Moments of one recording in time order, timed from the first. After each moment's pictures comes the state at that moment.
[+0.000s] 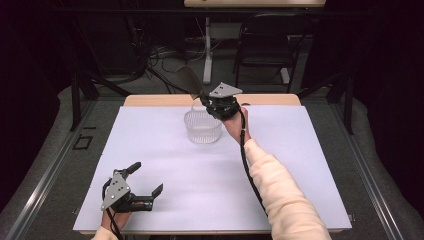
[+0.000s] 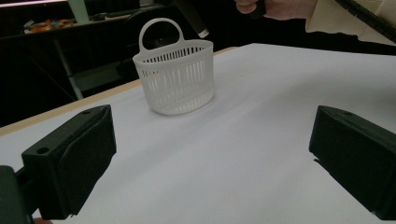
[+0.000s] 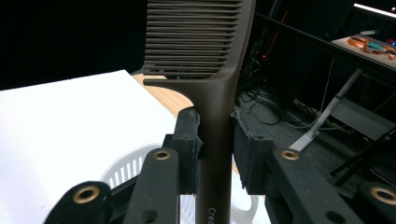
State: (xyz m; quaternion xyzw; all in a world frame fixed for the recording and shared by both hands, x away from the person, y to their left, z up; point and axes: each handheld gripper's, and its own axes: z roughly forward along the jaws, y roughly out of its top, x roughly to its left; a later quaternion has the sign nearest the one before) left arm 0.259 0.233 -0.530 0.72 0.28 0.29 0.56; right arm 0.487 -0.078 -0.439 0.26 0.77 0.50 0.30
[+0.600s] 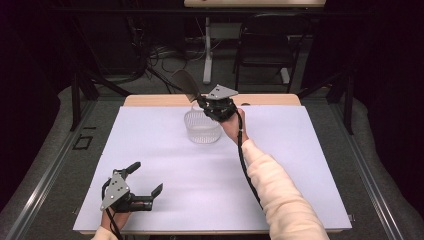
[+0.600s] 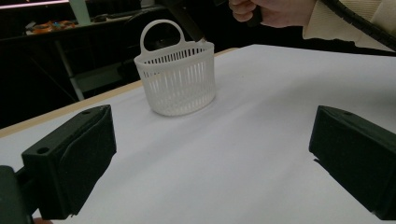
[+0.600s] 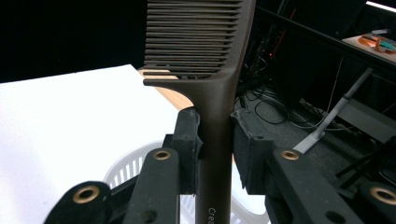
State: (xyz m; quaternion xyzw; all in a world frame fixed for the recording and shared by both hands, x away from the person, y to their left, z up) left arm 0.258 0.233 -0.529 0.72 0.28 0.29 0.56; right arm 0.490 -0.070 -0.447 0.25 0.78 0.50 0.30
